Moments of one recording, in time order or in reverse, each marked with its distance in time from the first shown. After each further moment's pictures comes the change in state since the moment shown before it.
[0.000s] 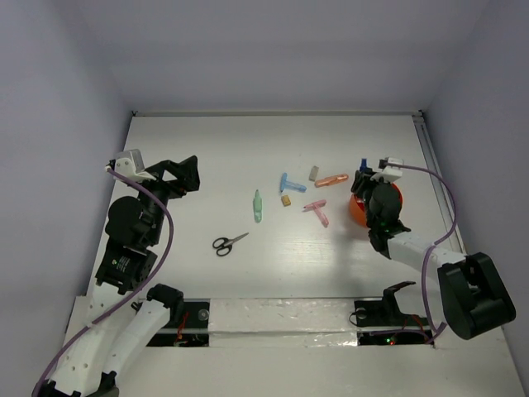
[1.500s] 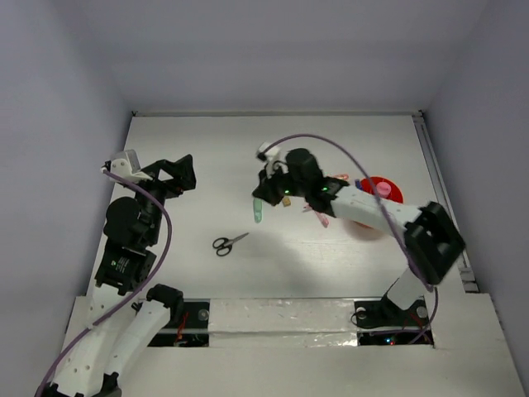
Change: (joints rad) left arm 0.026 -0.004 0.000 -0.001 -0.011 0.001; right arm 0.403 0.340 0.683 -0.635 -0.782 -0.122
